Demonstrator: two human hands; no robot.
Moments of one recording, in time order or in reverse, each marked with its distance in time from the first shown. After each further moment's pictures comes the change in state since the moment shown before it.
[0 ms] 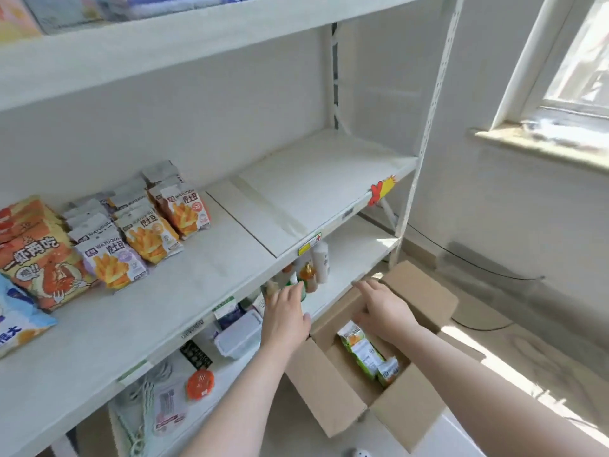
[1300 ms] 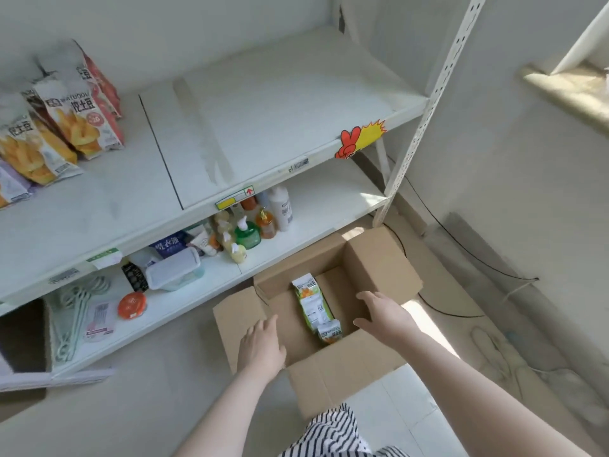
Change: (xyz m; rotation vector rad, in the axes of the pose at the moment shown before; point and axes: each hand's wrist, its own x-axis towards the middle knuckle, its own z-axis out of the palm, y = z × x) left_hand 0.049 0.138 0.200 -0.016 -0.438 -0.493; right_hand 0.080 0.263 0.012 -0.051 -0.481 0.025
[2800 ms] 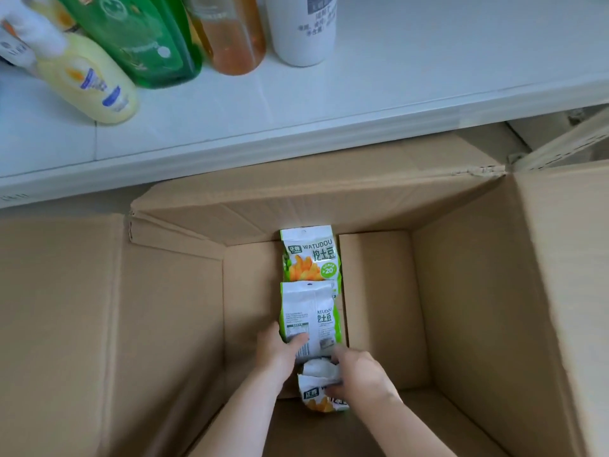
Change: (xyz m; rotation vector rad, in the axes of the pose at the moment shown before) left_hand 0.437 -0.013 0.469 -1.122 -0.074 -0.696; right_hand 0.442 0.155 0.406 -0.100 -0.684 -0.041
